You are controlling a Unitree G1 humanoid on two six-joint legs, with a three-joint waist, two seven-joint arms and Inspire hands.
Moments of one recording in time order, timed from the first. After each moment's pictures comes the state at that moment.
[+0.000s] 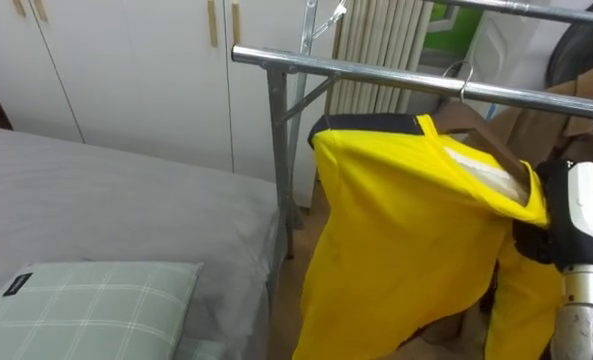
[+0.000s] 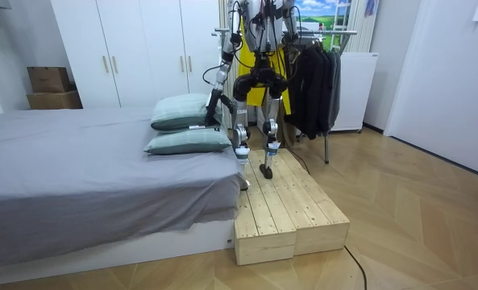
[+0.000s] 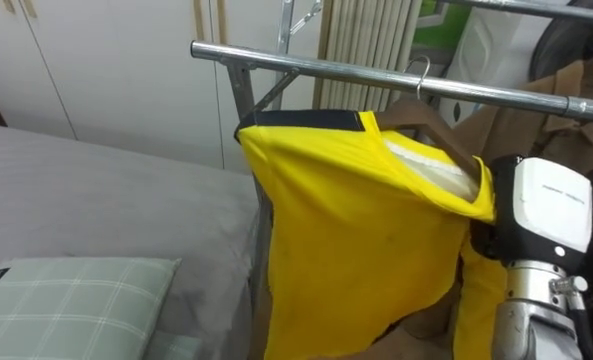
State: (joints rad) left arm 0.28 0.25 0.08 0.95 0.58 0.37 -0.01; right arm -0.17 -0.40 -0.06 0.28 -0.86 0.07 -0.49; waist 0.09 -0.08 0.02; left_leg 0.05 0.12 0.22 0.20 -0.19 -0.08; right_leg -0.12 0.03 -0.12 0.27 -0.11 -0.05
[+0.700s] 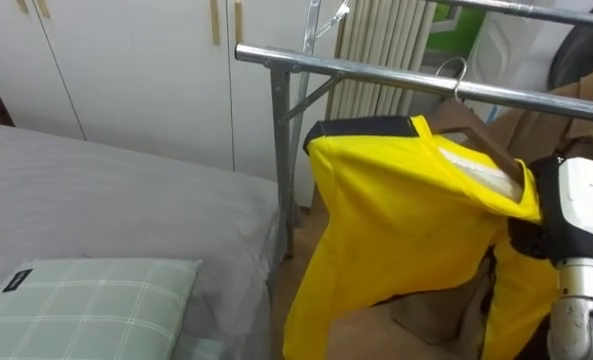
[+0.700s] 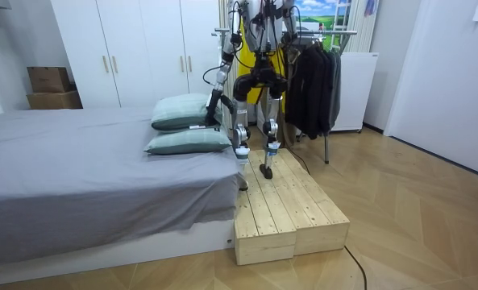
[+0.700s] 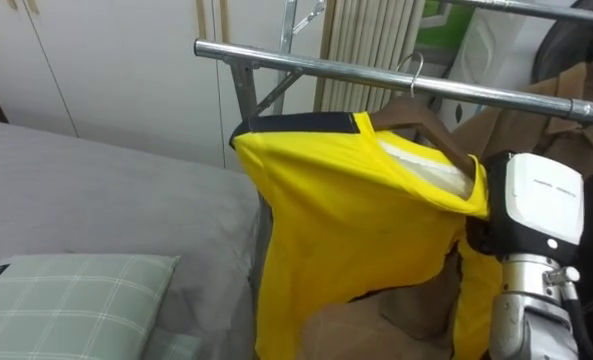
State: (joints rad) left arm 0.29 0.25 0.08 0.93 0.58 0.37 -0.01; right arm -0.19 -0.40 -0.05 0.31 -0.90 0.09 -0.46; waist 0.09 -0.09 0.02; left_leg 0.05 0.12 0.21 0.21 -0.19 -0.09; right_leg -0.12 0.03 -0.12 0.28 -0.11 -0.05
